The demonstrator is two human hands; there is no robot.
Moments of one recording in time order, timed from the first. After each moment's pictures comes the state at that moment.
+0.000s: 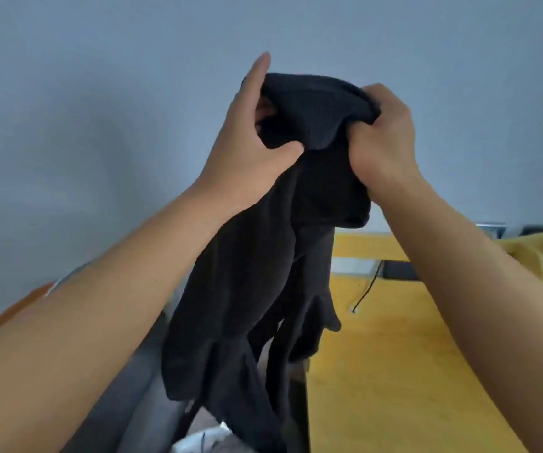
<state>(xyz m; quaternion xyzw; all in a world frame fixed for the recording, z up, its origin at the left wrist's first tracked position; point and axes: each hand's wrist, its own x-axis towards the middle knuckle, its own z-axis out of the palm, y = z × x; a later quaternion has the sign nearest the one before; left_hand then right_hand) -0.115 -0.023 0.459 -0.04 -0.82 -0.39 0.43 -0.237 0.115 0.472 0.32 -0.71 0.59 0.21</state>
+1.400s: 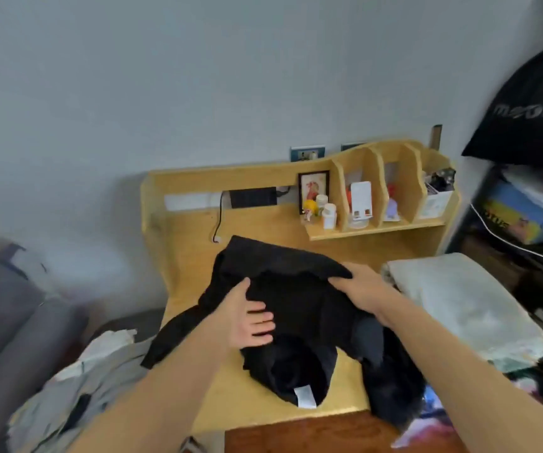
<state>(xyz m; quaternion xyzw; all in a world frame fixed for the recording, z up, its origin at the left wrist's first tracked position) -0.238 0.399 0.161 0.40 -0.51 -0.75 -0.14 -0.334 0.621 0.207 0.17 -0.84 0.46 -0.20</state>
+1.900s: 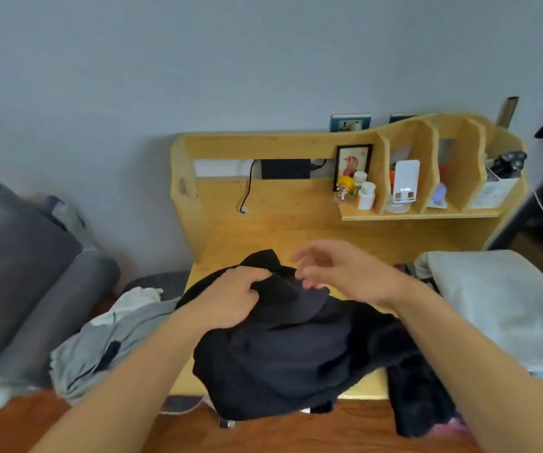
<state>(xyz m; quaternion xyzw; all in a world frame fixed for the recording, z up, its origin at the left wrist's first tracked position) -0.194 0.353 0.180 0.11 -0.93 -0.35 -0.07 -0.314 0.563 0.235 0.42 -0.77 0.37 -0.31</state>
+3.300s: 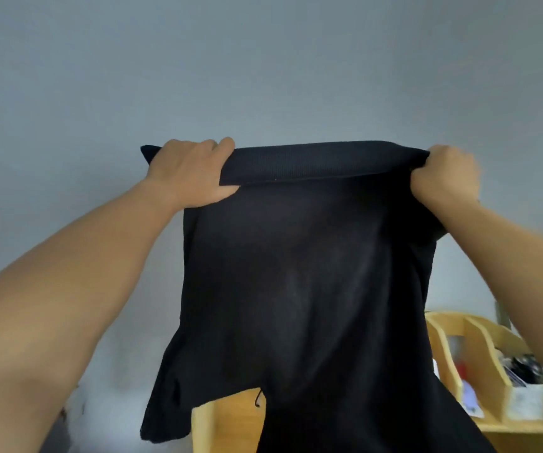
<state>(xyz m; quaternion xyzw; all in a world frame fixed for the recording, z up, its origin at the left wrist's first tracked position) -0.246 0.227 0.635 0.09 -0.83 0.33 0.45 -0.455 0.563 0.613 0.13 -0.83 0.35 0.41</state>
